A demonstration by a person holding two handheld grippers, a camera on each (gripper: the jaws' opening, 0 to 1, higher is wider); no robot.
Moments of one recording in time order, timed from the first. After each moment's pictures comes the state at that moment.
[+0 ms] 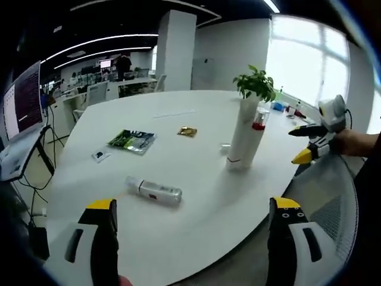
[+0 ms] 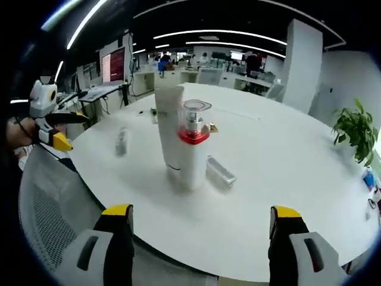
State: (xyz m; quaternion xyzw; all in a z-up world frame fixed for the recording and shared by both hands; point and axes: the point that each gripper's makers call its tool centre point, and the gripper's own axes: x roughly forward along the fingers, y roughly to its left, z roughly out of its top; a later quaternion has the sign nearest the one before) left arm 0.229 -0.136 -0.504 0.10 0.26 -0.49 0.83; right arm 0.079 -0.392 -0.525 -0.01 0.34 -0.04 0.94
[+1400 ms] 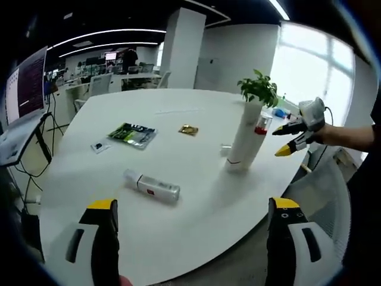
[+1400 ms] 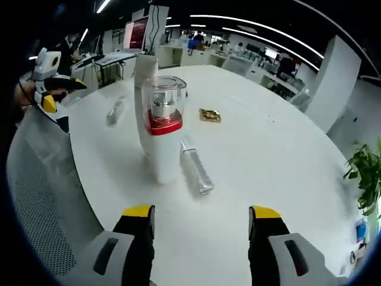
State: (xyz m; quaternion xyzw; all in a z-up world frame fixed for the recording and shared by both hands) left arm 0.229 -0.133 -0.508 0.06 0.29 -0.48 0.83; right arm 0.124 -0.454 -0.547 -0.12 0.41 0.05 0.90
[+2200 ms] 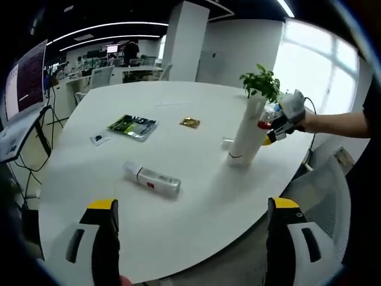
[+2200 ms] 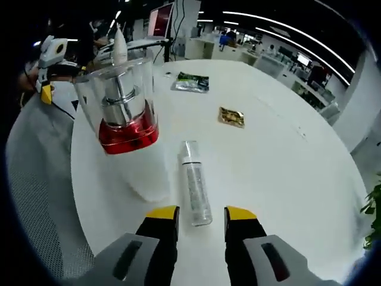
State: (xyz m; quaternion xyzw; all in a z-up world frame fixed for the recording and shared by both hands) left arm 0.227 -0.132 -0.516 0.07 0.32 -0.47 0.82; right arm 0.180 -0.449 -0.583 -0.14 0.42 0.16 0.88
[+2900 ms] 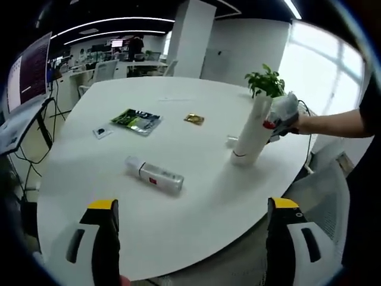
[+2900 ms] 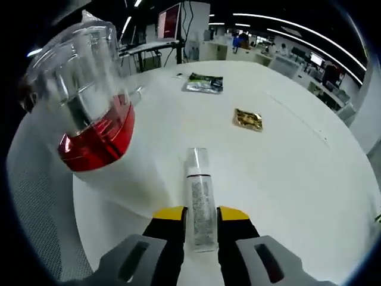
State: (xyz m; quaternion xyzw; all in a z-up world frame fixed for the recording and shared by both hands) left arm 0.231 -0.129 -0.521 0.06 0.34 -0.46 0.82; right arm 0.203 -0.440 -0.605 -0.12 0.42 0.21 0.88
